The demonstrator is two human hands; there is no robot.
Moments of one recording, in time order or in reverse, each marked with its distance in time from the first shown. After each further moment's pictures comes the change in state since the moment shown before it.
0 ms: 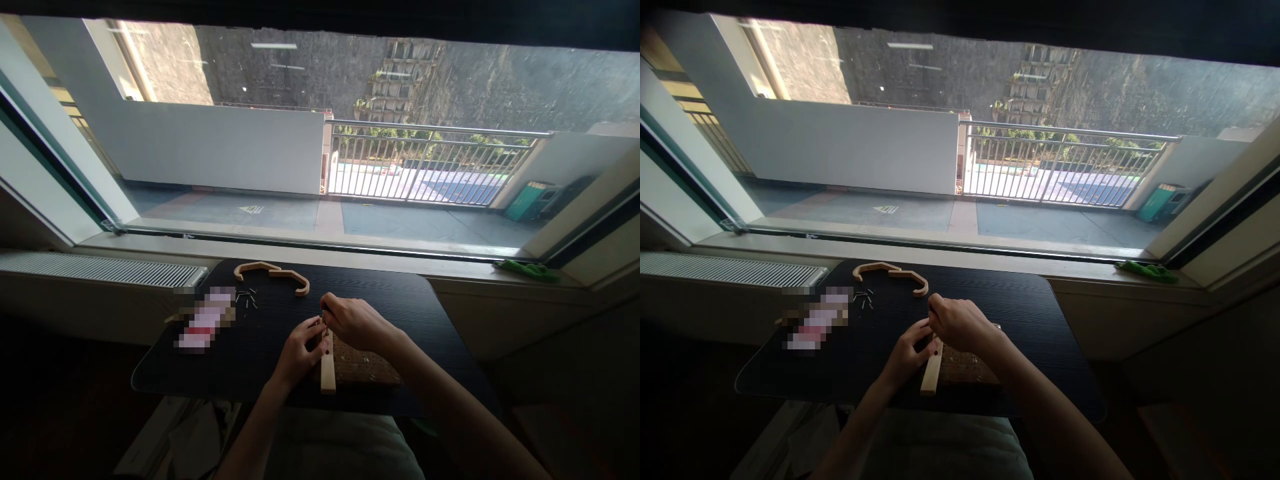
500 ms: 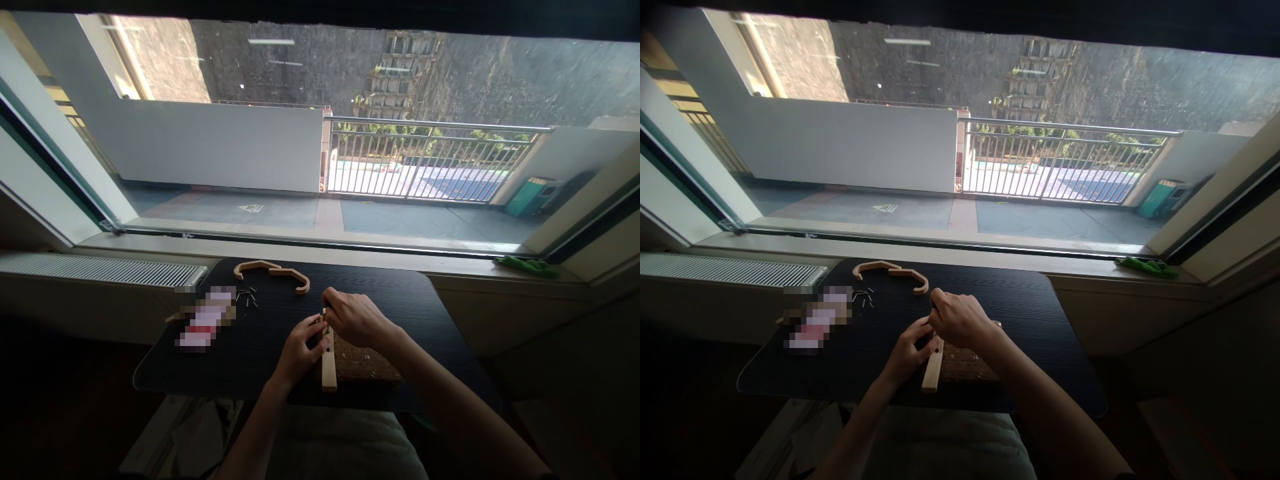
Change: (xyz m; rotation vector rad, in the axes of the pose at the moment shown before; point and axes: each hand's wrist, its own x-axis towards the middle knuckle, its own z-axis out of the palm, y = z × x) left_hand 0.000 -0.002 0.001 -0.006 -0.006 0.003; right_hand 0.003 -0.004 -0.002 -0.081 0.016 0.077
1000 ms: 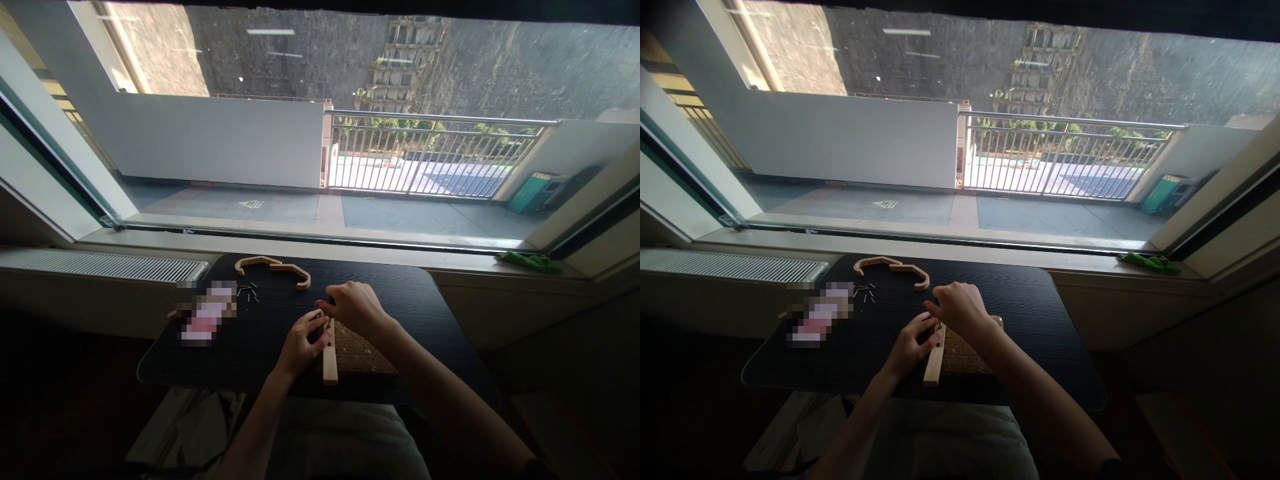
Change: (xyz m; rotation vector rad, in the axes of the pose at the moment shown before) left_hand 0.000 -0.001 -0.001 0.015 0.012 0.013; right_hand 0.013 -0.002 0.004 -0.125 0.051 0.072
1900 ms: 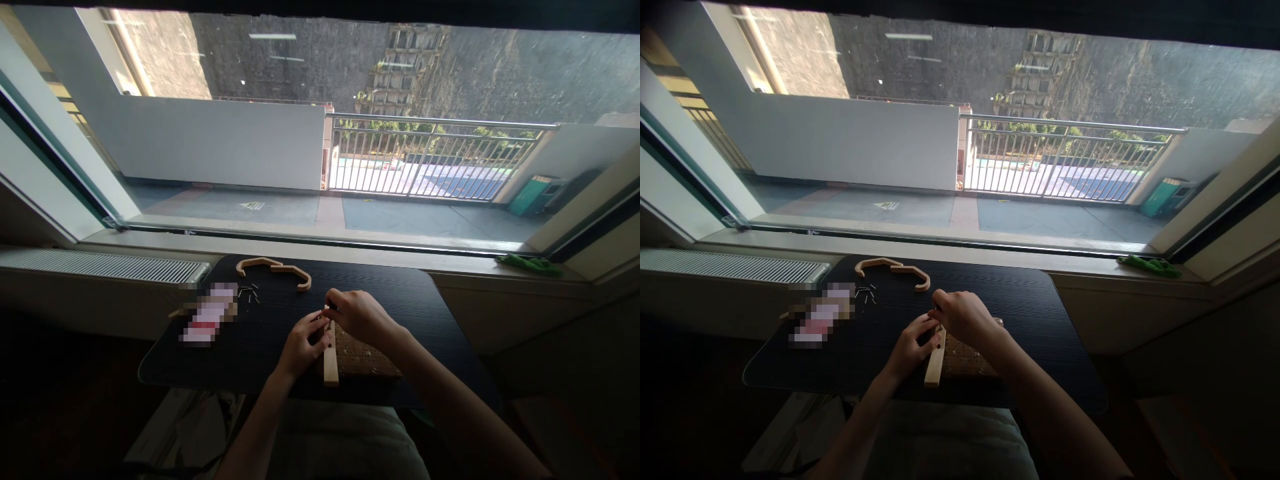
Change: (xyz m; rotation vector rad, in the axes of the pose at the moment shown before) left_hand 0.000 0.001 0.000 -0.007 0.012 0.009; right_hand -0.012 0.010 0.007 0.130 0.019 -0.128
